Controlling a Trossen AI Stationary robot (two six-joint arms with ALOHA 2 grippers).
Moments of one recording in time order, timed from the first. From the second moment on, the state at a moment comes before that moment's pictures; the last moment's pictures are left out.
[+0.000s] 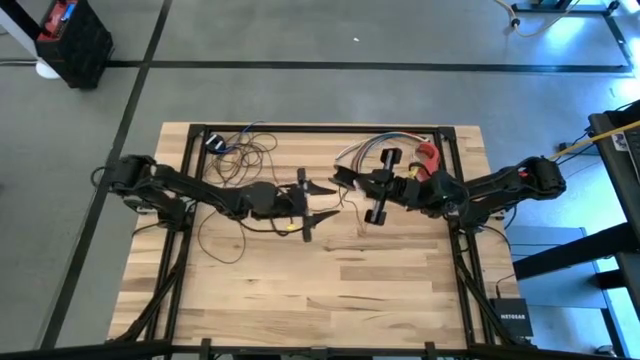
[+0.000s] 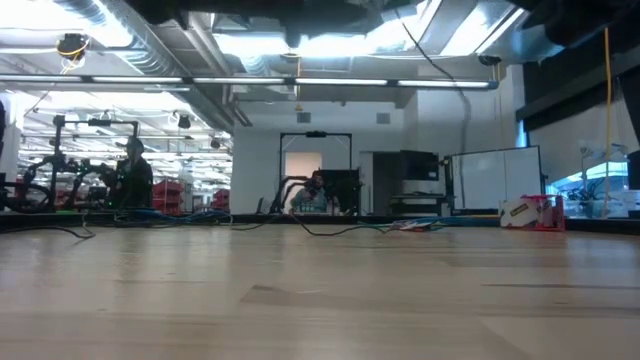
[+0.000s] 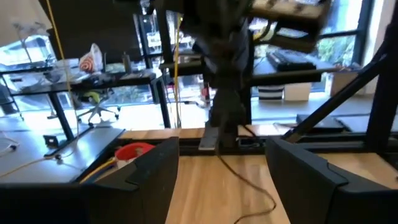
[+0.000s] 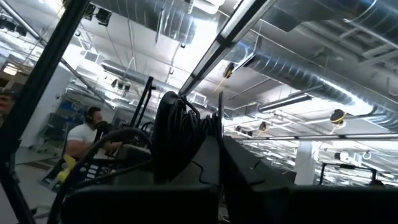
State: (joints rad) left arm -0.11 1.55 0.88 0.70 -0.26 0.11; right arm 0.07 1.31 0.59 1.34 0.09 -0.42
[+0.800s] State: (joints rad) left arm -0.13 1.71 1.04 0.67 -0.52 0.24; right arm 0.08 1.31 0.60 1.29 0.08 -0.50
